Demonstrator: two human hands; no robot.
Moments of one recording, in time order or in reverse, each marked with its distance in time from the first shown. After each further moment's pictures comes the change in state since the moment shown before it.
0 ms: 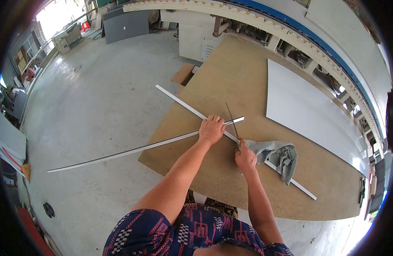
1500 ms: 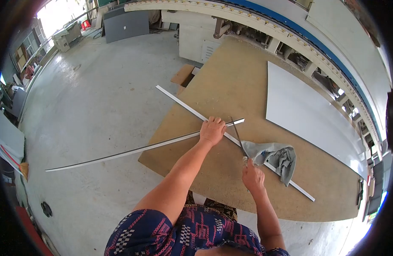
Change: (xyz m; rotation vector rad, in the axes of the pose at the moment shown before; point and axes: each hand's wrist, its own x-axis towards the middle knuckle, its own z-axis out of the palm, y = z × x) left_hand 0.000 -0.001 0.004 0.002 0.004 0.007; right_hand -0.061 0.021 -0.025 -0.052 -0.012 -0.068
